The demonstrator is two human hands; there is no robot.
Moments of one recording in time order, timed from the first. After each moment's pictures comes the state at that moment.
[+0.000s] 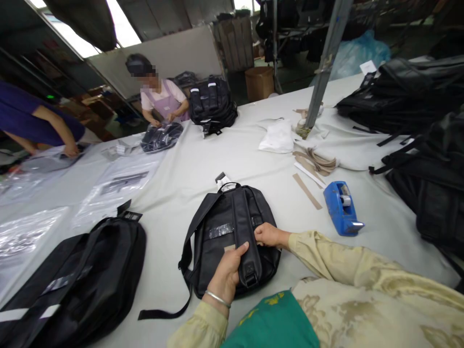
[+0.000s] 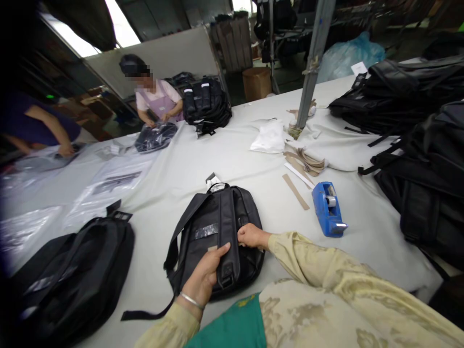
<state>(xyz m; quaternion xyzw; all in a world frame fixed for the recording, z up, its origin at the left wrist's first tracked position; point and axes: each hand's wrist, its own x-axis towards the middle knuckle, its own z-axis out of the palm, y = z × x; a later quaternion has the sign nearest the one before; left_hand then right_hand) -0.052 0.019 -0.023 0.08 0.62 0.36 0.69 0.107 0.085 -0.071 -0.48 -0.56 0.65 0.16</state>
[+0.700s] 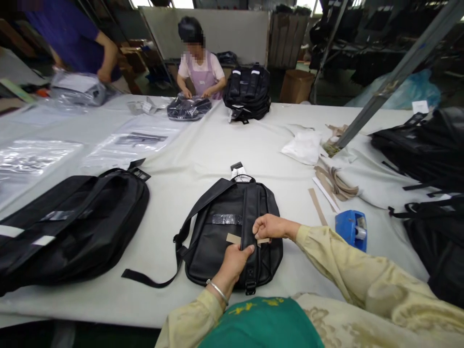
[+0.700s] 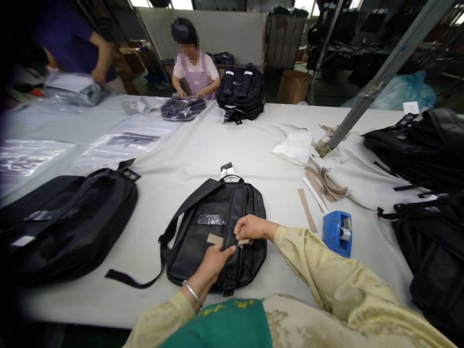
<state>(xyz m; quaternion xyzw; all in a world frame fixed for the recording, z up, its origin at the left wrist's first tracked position) -0.042 0.004 -0.050 0.23 0.71 0.38 0.55 0.104 0.137 -0.022 -0.40 -0.60 0.70 0.00</state>
